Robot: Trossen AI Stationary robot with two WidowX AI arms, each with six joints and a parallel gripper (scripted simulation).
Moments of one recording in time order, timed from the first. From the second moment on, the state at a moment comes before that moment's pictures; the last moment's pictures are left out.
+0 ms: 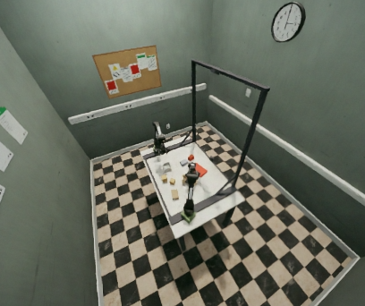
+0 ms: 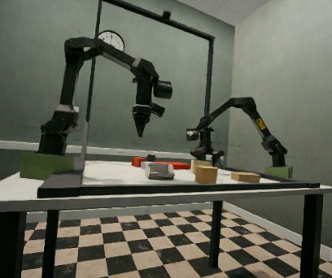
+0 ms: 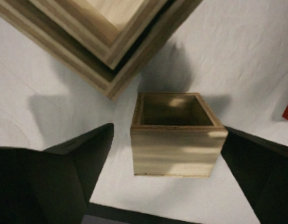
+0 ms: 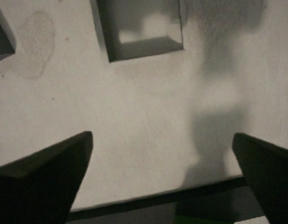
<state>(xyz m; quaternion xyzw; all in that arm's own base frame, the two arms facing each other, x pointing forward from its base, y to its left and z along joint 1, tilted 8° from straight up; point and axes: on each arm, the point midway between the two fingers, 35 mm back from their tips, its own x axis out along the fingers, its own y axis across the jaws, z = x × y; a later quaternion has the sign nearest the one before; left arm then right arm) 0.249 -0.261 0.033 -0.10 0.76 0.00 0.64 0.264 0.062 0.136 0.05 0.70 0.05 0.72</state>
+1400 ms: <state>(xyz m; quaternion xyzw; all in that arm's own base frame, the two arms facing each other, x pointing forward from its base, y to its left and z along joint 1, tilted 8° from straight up) 0.256 -0.268 0.022 -0.11 0.75 -0.01 0.65 0.264 0.062 0.136 0.05 0.70 0.05 0.72</state>
